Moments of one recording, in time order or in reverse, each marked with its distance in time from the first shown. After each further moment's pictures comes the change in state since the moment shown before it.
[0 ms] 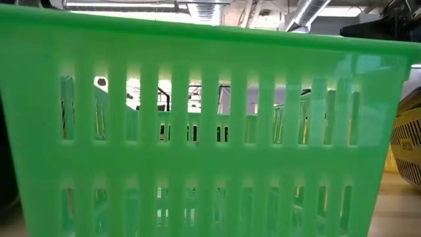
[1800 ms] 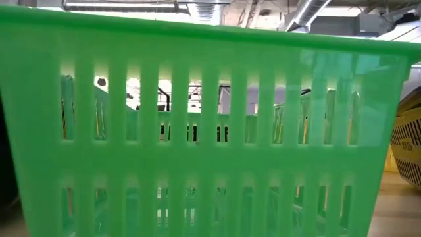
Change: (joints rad) left arm 0.000 0.536 1.017 -0.529 -0.032 0.334; right arm -0.047 1.232 1.785 -1.682 -0.087 0.645
